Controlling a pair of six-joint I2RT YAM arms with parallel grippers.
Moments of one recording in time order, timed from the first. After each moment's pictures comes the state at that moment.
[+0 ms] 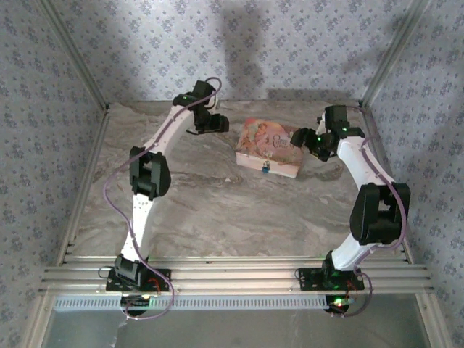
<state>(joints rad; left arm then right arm) -0.41 2.43 2.37 -1.03 0.21 -0.32 0.03 1.63 1.31 -0.68 -0.31 0.44</state>
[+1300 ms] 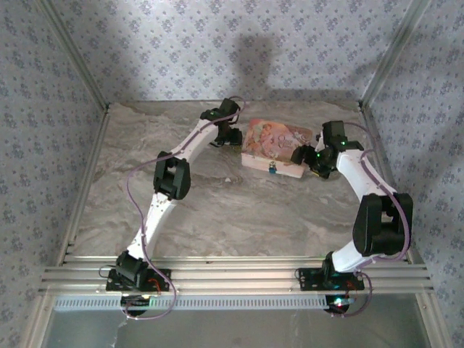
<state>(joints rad) -0.52 2.70 2.58 -0.97 0.04 -0.36 0.04 1.53 1.13 -0.70 -0.27 0.45</state>
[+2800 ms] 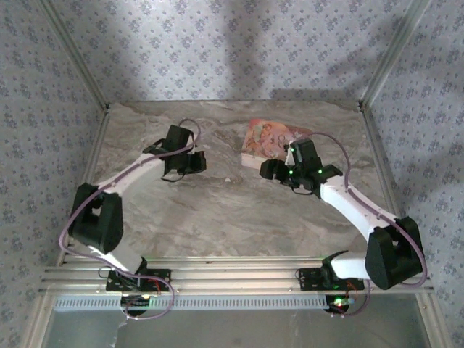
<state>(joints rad) -0.43 1.58 1.12 -0.48 0.26 -0.46 0.41 1.30 0.88 -0.38 -0.29 0.62</state>
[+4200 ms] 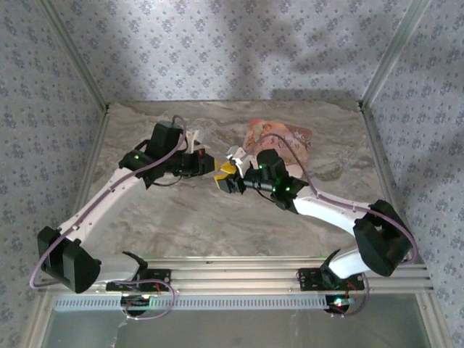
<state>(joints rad) -0.53 1.29 1.19 -0.64 0.54 -0.63 0.75 1.43 0.83 0.31 -0.41 0.01</state>
